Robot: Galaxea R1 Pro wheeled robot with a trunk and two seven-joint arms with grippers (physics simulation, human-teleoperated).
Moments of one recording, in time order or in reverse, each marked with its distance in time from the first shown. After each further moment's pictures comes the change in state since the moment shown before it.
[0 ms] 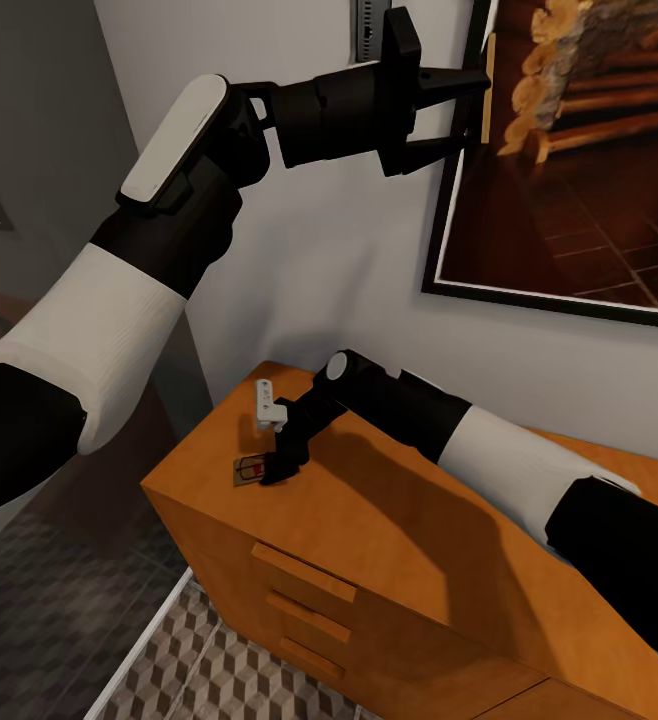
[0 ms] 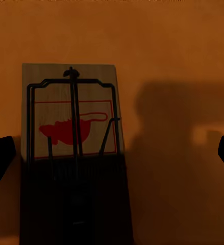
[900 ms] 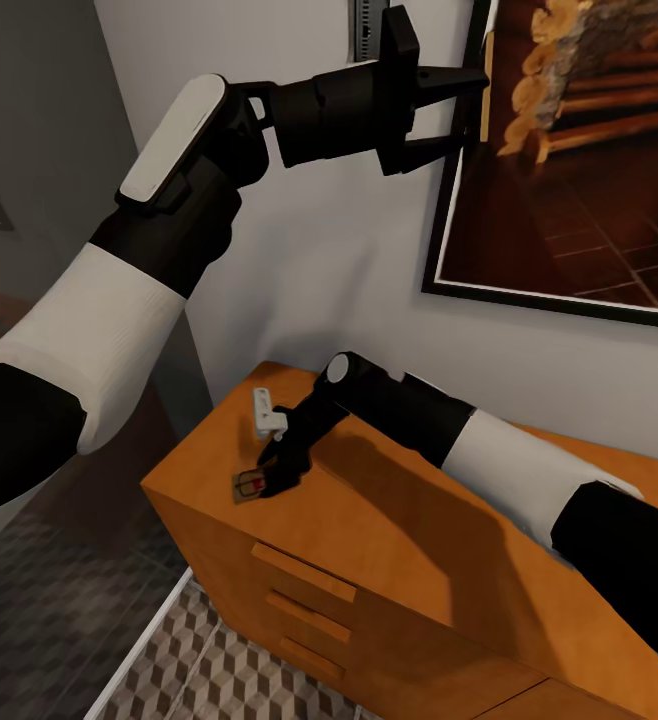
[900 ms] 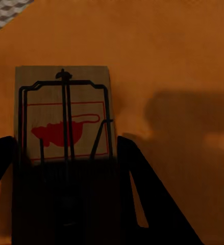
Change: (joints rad) left arm 0.000 0.001 0.003 0.002 0.002 0.000 0.000; right arm 0.013 -0.014 -0.004 -0.049 0.011 -0.004 0.074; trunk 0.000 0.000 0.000
